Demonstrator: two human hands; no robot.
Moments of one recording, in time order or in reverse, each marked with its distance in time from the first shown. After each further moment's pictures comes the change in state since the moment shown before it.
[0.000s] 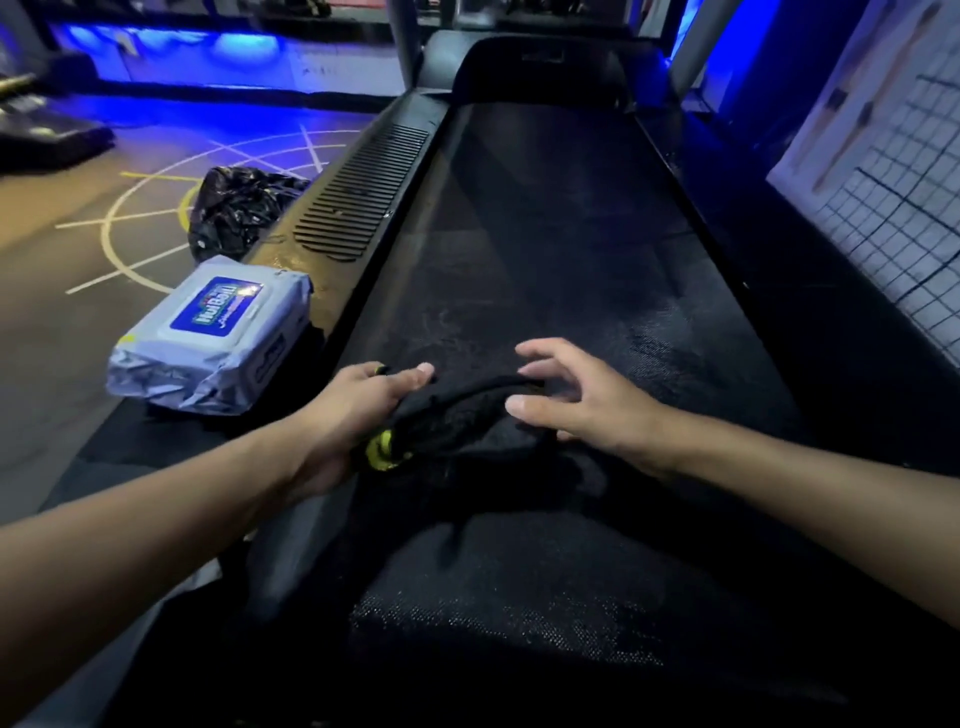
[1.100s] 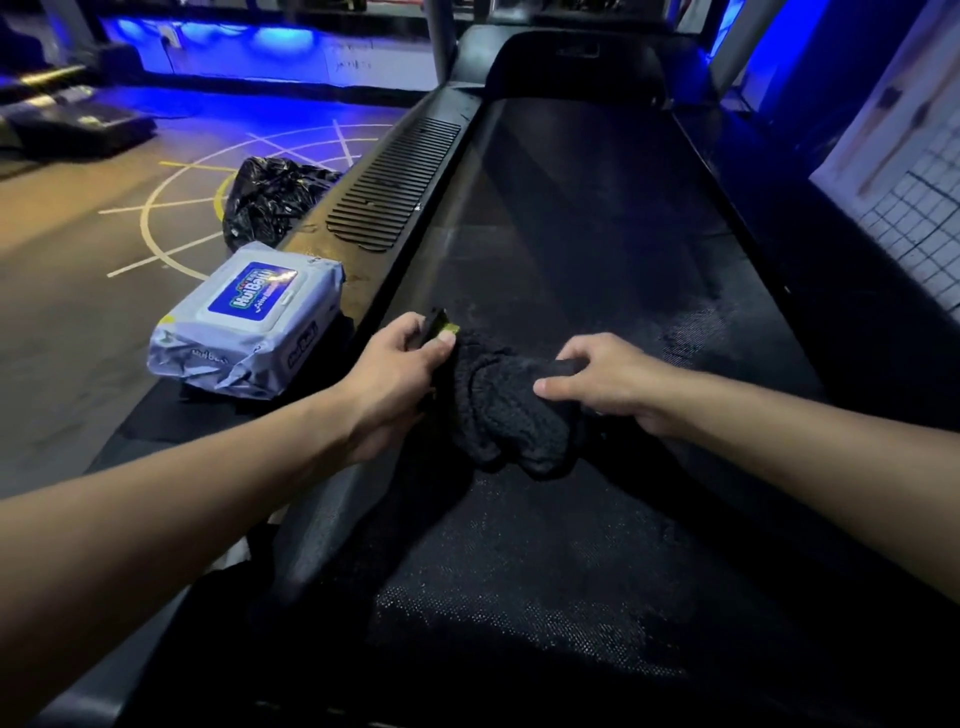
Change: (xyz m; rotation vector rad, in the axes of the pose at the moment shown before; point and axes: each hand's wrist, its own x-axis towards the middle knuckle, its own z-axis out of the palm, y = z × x) left_hand 0.020 -0.001 0.007 -0.138 -0.004 0.243; right_hand 0.051 0.004 -0.002 -0.271 0.138 0.329
